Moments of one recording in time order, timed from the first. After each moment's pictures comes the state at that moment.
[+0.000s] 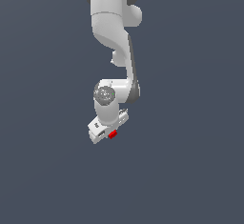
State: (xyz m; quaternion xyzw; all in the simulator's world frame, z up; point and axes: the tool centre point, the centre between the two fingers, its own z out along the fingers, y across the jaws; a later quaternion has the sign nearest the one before) arm 0.033 -0.055 0.020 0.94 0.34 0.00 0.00
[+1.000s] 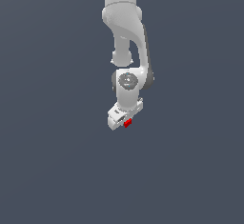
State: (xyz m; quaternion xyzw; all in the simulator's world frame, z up) arm -0.026 0.022 0.030 0.94 0.34 0.00 0.00
